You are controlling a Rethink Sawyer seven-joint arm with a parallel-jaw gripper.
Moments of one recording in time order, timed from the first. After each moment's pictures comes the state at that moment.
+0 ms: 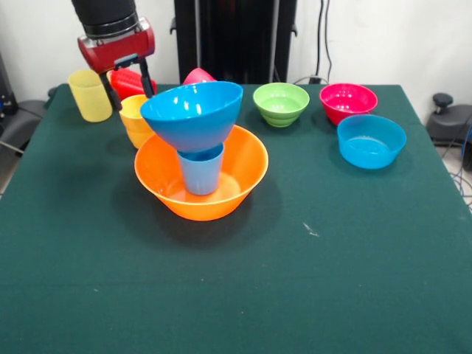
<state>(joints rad) -1.29 -0.60 0.99 1.94 -0.87 0.81 1.39</state>
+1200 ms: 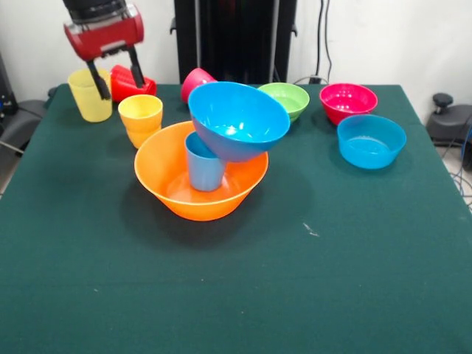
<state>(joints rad) -1.34 -0.65 1.04 1.95 -0.80 0.81 1.39</state>
